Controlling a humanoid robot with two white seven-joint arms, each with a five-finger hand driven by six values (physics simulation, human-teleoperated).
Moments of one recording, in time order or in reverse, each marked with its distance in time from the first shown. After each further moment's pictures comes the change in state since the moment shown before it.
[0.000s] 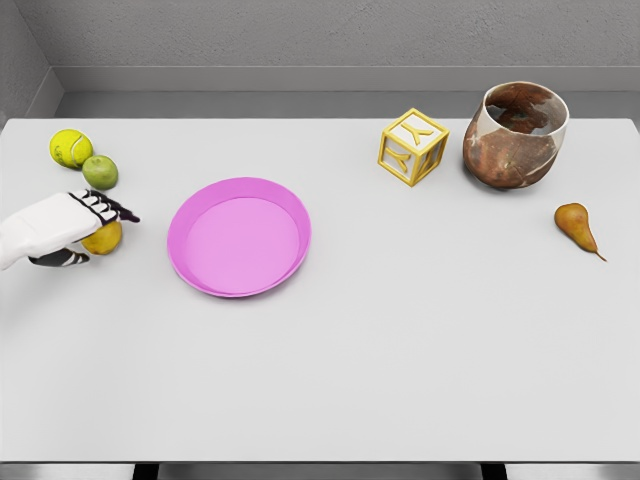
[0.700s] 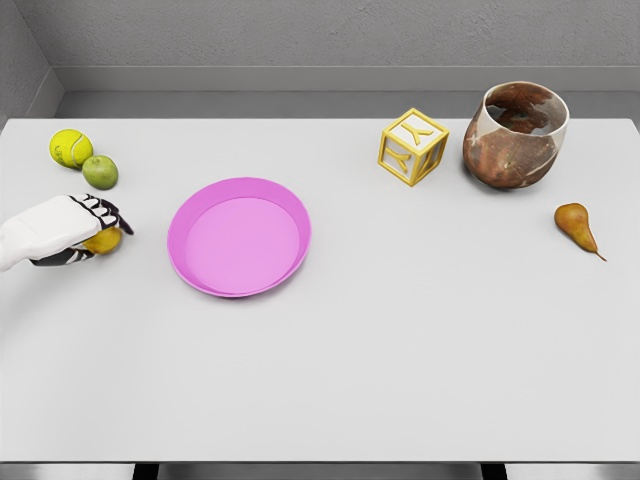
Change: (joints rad) left arm 0.002 0.002 -0.005 -0.001 -0.012 0.000 -0.001; right arm 0.000 0.000 0.000 0.000 0.000 0.000 0.000
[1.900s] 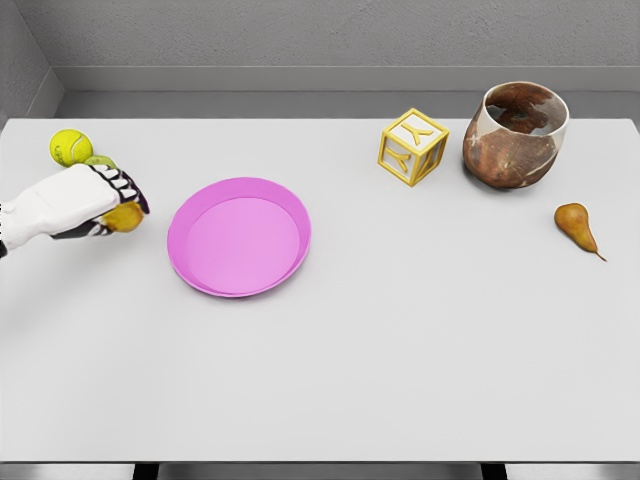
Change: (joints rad) left arm -0.041 -0.021 0.018 -0.106 0.022 0.000 0.008; right arm 0.000 0.000 0.000 0.000 0.000 0.000 0.000
